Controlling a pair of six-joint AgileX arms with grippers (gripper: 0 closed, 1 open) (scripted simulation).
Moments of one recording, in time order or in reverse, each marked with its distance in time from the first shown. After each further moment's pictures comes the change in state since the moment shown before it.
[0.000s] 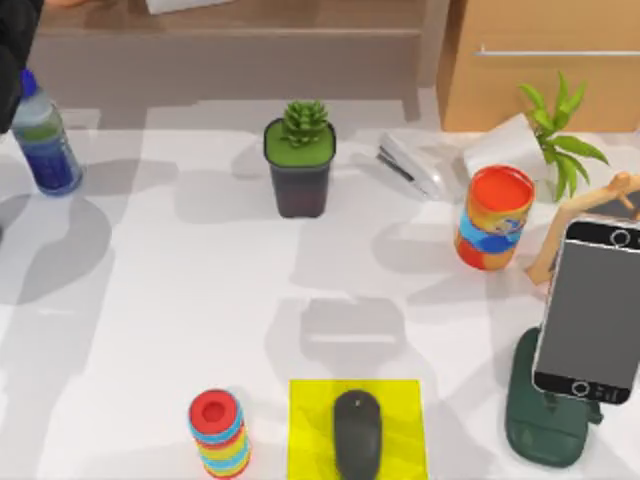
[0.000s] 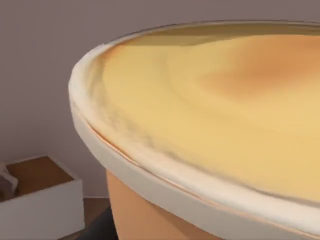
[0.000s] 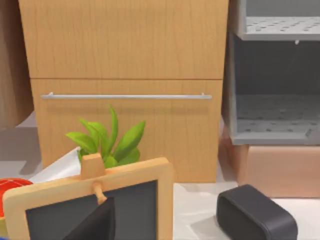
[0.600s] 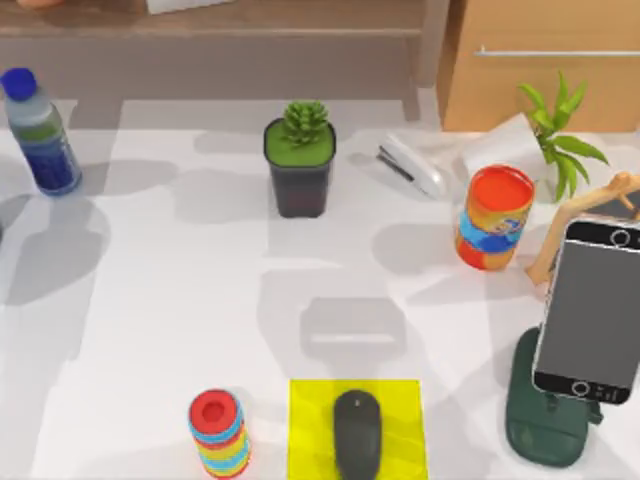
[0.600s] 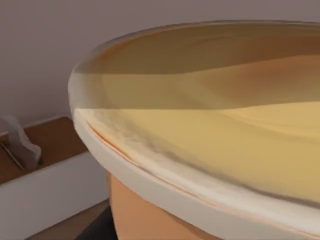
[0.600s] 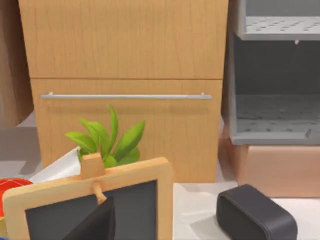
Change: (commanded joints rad) left arm 0.084 0.061 0.191 -0.296 0.102 0.010; right arm 0.000 0.000 0.000 0.000 0.000 0.000
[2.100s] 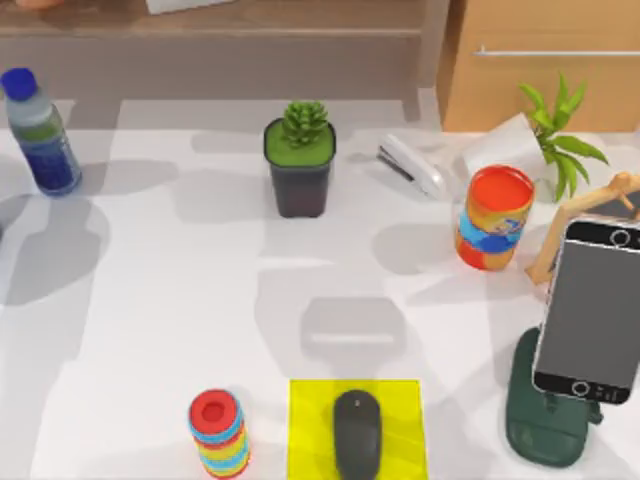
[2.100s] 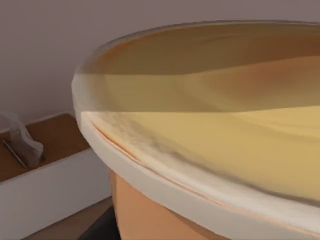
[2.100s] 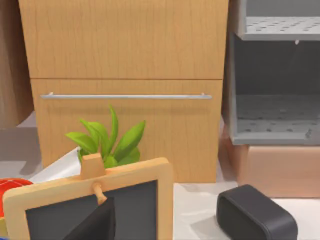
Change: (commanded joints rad) left arm 0.000 0.001 0.002 -0.004 0.001 0.000; right arm 0.000 0.000 0.000 0.000 0.000 0.000
